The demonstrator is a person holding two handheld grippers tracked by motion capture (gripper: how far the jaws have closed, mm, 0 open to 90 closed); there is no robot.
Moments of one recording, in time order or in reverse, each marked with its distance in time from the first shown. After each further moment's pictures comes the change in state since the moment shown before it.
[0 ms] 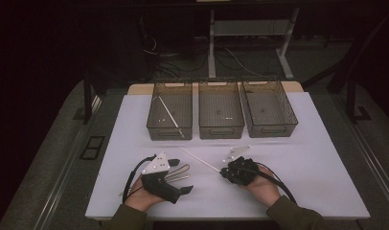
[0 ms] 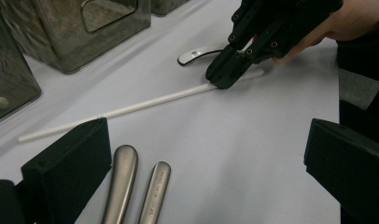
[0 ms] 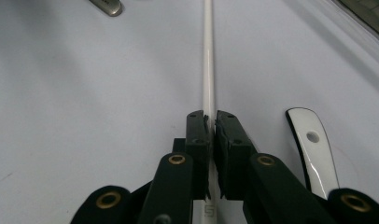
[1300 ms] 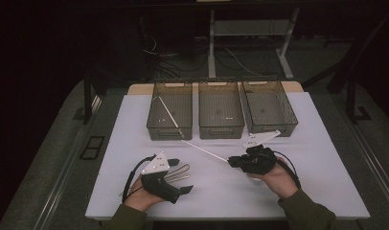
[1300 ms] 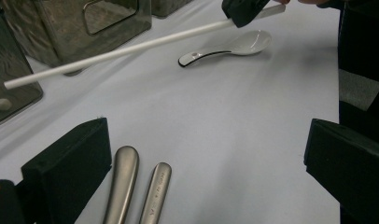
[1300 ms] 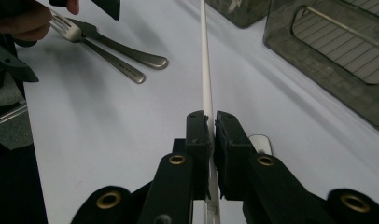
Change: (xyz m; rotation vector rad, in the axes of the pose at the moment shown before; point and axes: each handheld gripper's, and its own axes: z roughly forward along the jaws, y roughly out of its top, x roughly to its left) left arm 0.000 0.000 -0.001 -0.005 0.003 -0.001; right arm -0.029 0.005 -0.056 -0.175 0.116 0.083
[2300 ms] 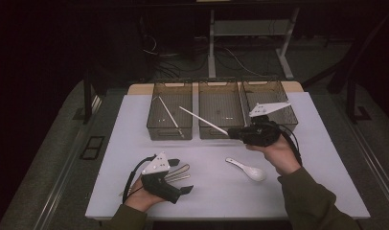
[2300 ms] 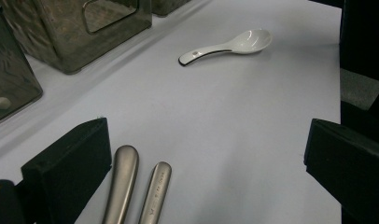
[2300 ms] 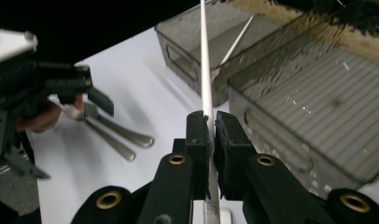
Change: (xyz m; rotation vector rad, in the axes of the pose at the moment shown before) left arm 0.000 0.000 0.001 0.005 0.004 0.003; right arm -0.025 0.062 -0.030 -0.147 0.000 0.045
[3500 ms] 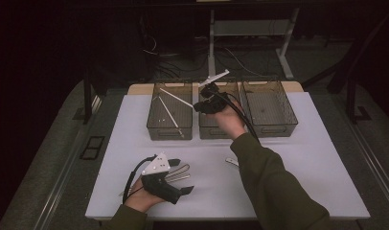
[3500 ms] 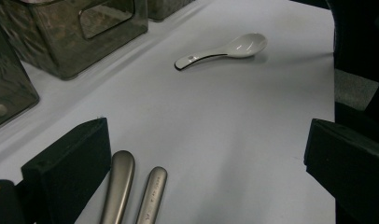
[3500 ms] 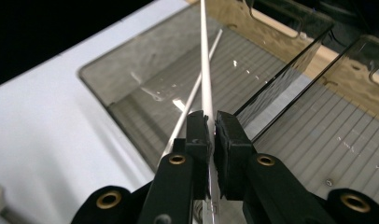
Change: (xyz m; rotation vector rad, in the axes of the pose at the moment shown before) left arm -0.003 0.002 0.000 -0.019 -0.009 0.002; right arm -0.013 0.094 0.123 0.138 -0.170 0.006
